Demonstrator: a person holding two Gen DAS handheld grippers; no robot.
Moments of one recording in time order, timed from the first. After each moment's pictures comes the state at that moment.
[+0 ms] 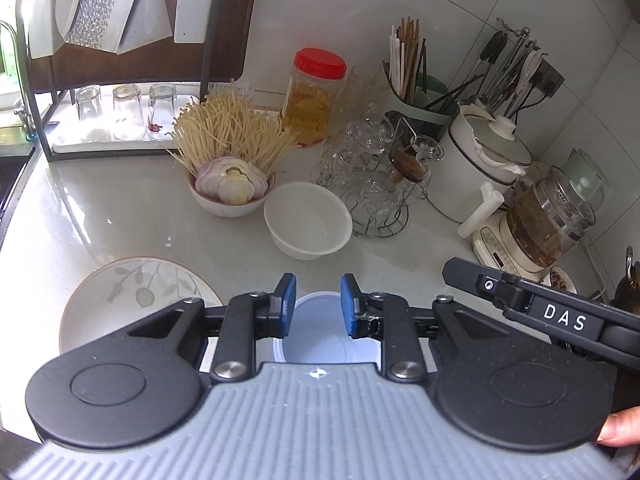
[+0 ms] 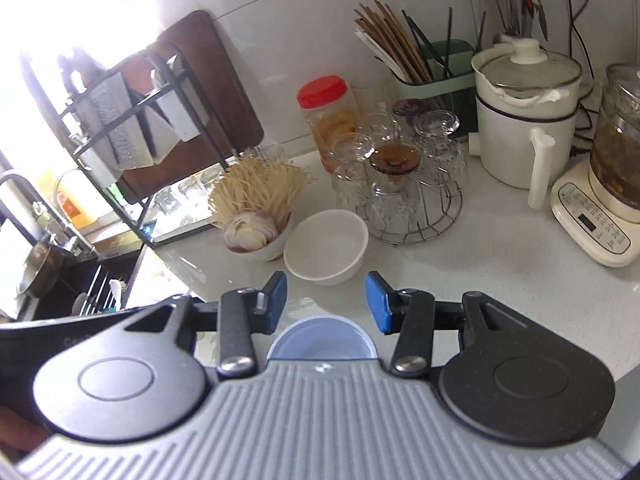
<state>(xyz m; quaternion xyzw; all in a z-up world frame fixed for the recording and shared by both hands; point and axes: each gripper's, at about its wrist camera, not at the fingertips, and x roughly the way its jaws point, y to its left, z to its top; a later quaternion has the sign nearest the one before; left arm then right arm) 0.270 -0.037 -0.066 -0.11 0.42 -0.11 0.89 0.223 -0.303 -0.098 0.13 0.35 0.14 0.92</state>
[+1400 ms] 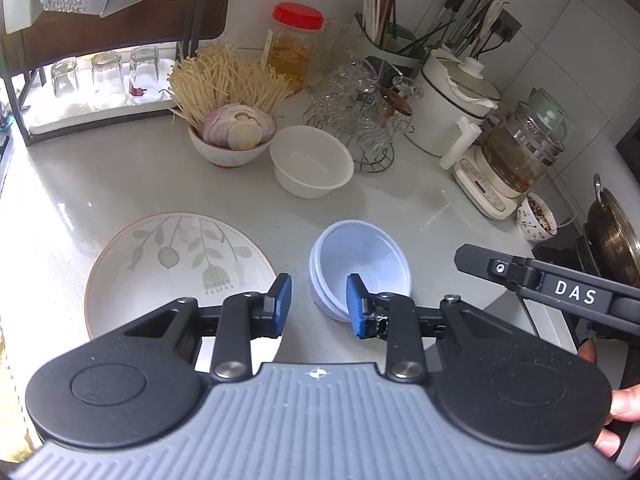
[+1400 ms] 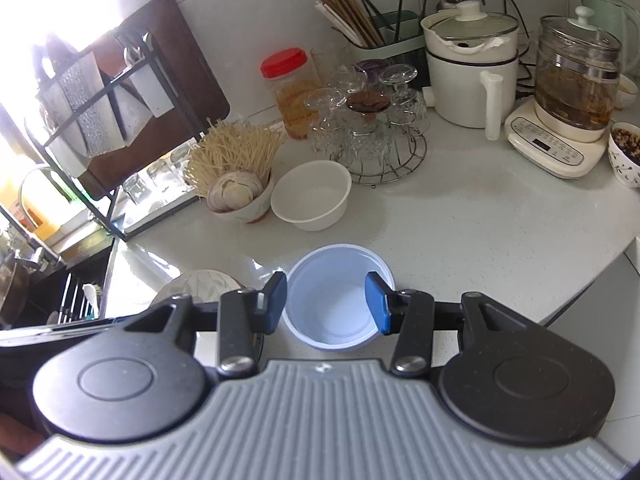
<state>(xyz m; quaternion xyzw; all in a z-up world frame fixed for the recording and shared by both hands) 0.254 0.030 -0.098 -0.08 0.47 -0.20 0.86 0.166 -0.250 -0.112 0.15 0.38 0.03 0.91</state>
